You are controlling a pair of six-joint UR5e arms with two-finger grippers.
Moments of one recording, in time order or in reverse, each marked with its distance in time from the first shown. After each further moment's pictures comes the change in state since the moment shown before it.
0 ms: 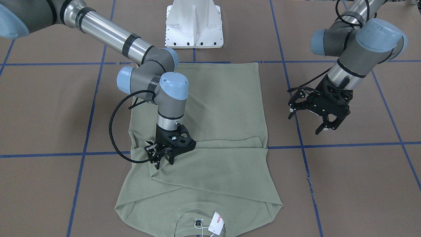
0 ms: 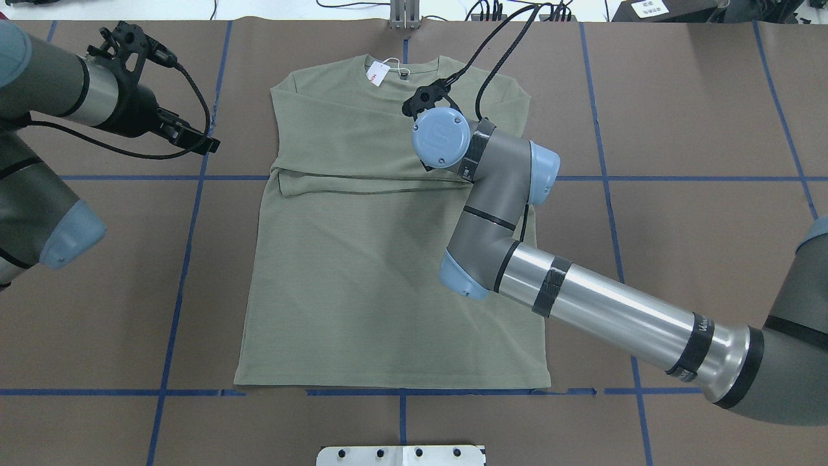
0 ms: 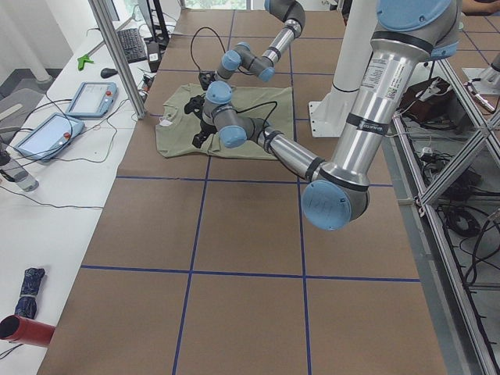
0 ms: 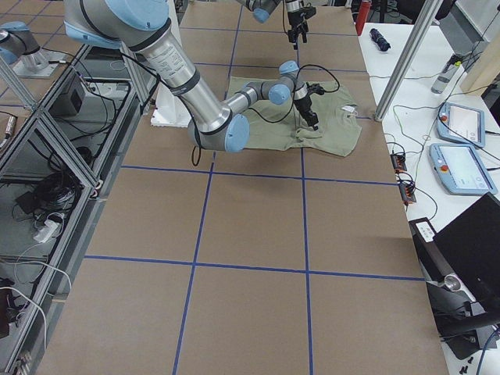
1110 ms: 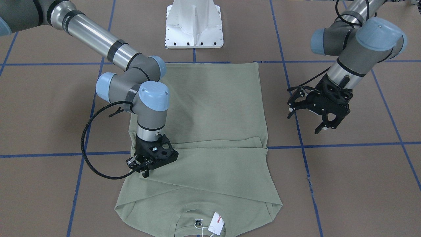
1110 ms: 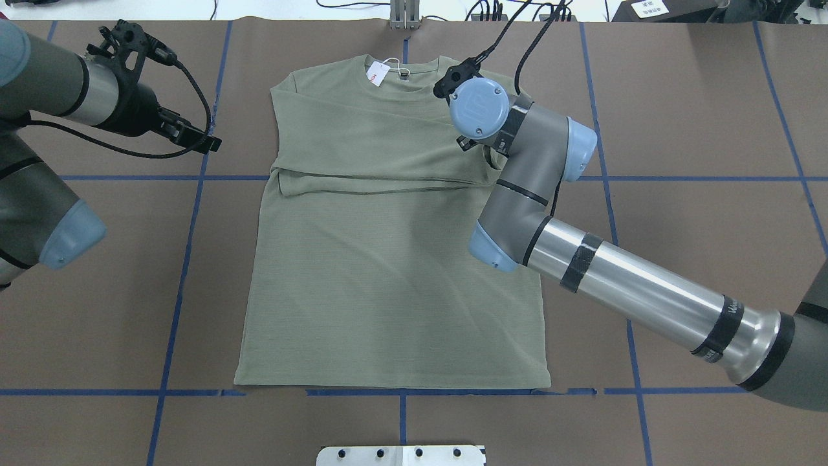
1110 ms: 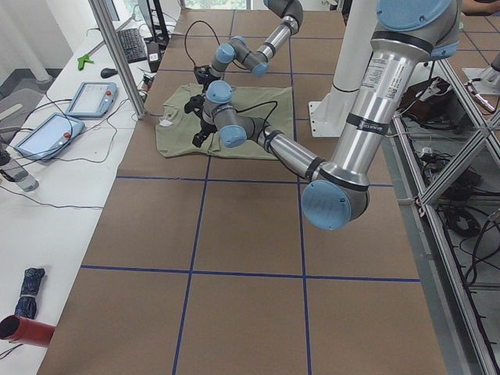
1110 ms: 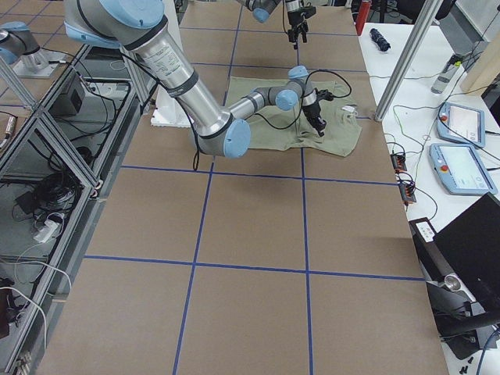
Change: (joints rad) left arm 0.001 -0.001 -0.008 -0.002 0.000 -0.022; right arm 0.081 -0.053 0.014 0.010 0.045 -0.137
